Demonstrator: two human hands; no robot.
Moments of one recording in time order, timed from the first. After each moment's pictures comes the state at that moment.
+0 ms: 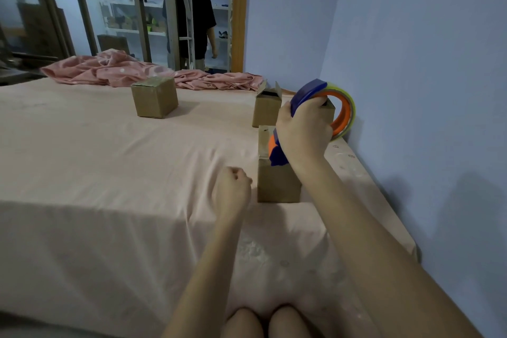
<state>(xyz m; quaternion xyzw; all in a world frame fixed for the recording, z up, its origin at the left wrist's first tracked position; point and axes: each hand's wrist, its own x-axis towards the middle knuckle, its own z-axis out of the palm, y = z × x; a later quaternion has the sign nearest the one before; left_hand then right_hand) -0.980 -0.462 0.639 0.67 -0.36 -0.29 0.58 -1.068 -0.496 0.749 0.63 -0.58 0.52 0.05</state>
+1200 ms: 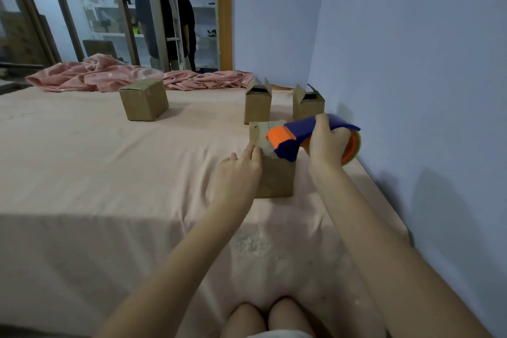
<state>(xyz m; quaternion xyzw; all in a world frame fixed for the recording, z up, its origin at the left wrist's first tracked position) -0.990 -0.446 0.671 0.66 -0.66 0.31 0.15 -1.116 -0.508 0.723 0.38 -0.49 0.70 -0.36</state>
